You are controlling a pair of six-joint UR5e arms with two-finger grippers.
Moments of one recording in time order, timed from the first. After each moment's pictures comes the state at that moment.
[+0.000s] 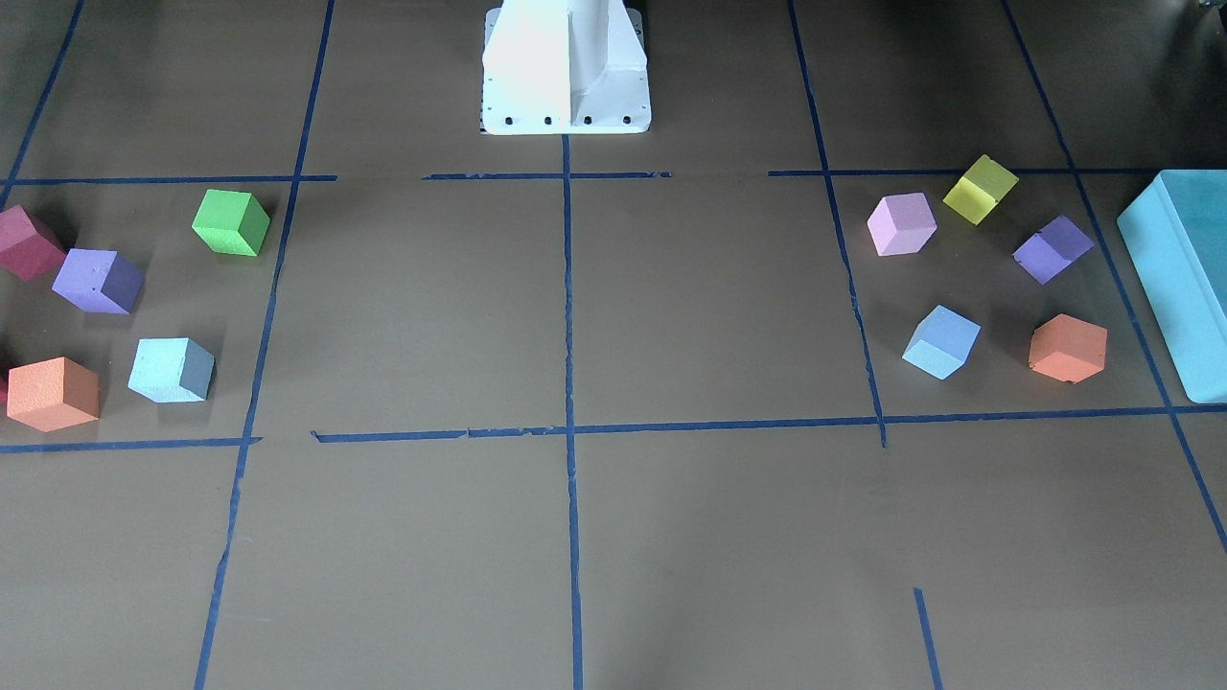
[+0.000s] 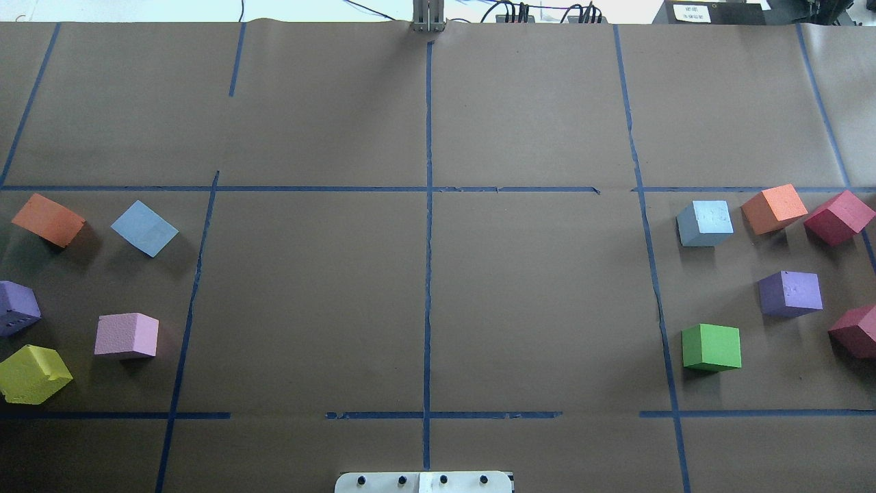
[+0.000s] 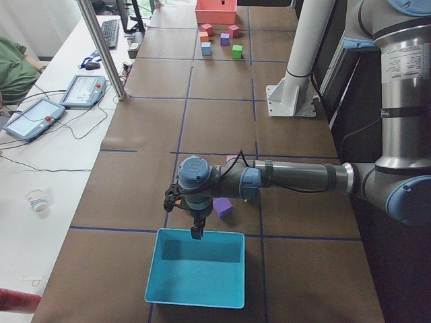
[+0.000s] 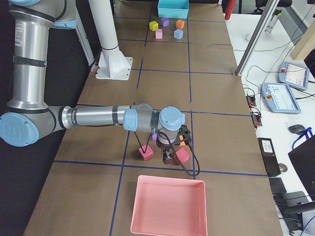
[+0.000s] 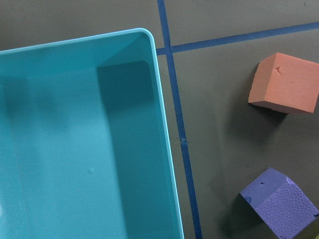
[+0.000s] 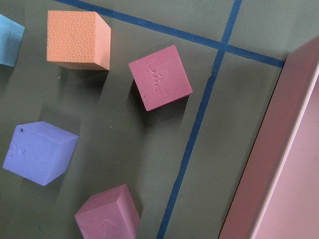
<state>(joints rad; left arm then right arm) -1.54 -1.44 -1.73 -1.56 -2.35 0.14 1.54 -1.72 1.80 -1.71 2.37 -0.31</state>
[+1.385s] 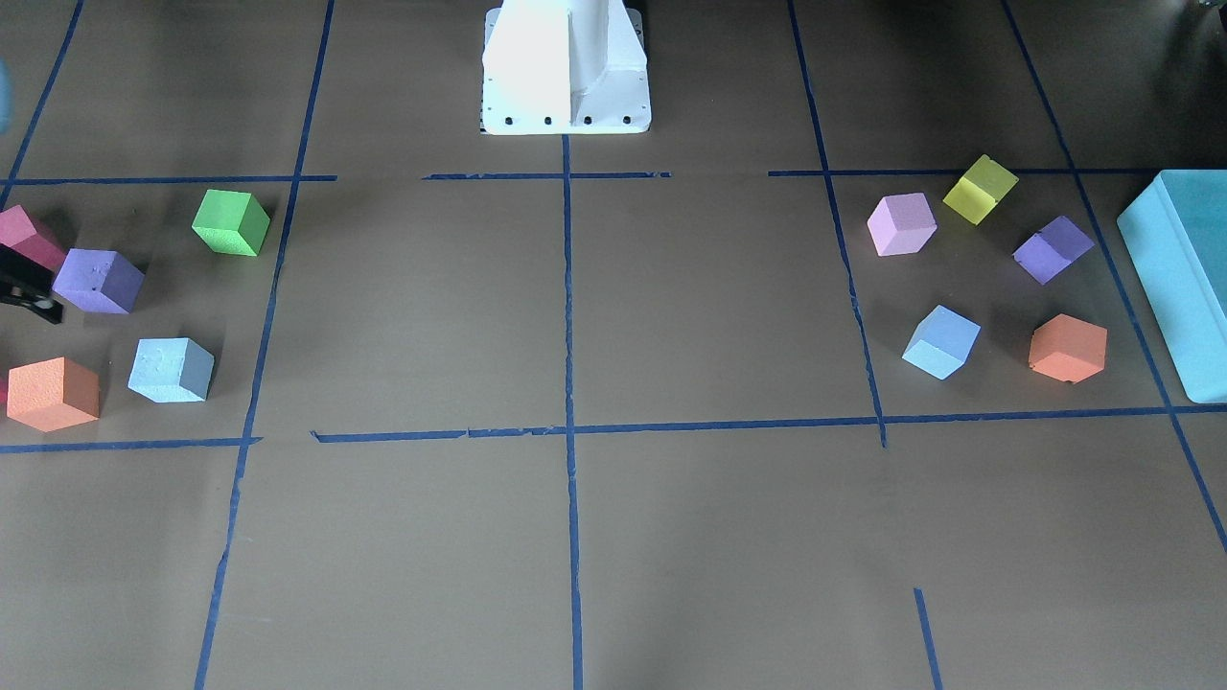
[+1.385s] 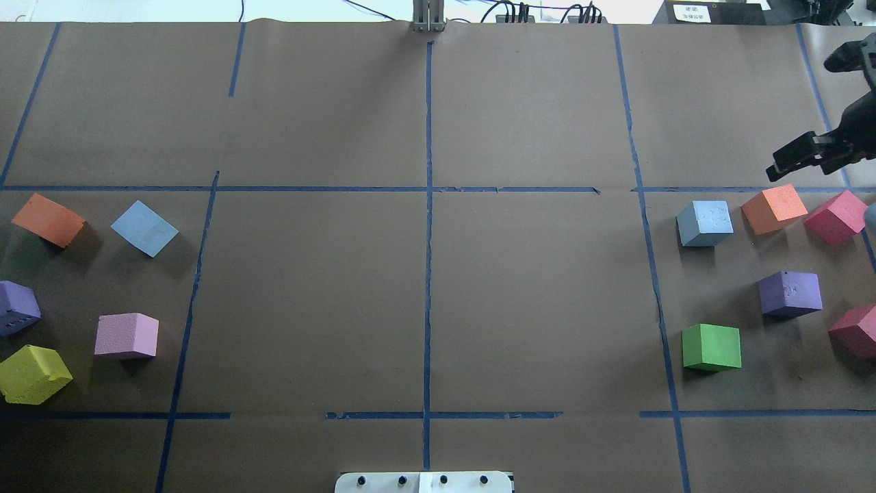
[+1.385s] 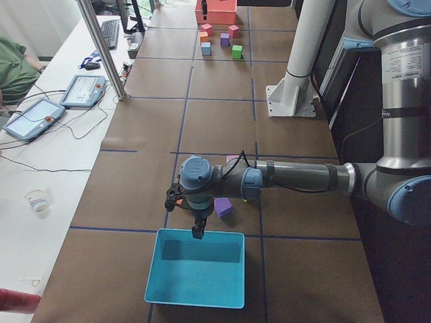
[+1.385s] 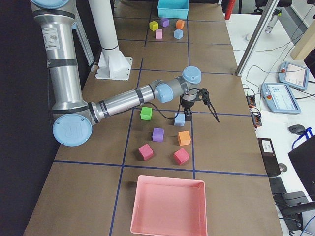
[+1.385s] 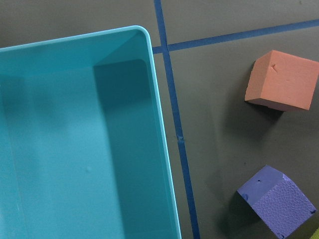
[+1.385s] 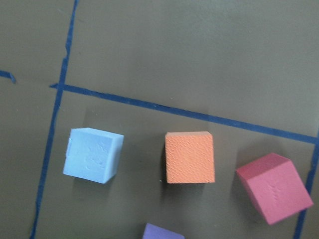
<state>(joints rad) -1.54 -1.43 -1.74 -1.56 -2.36 0.14 1.16 -1.45 1.80 -1.45 2.28 0.46</state>
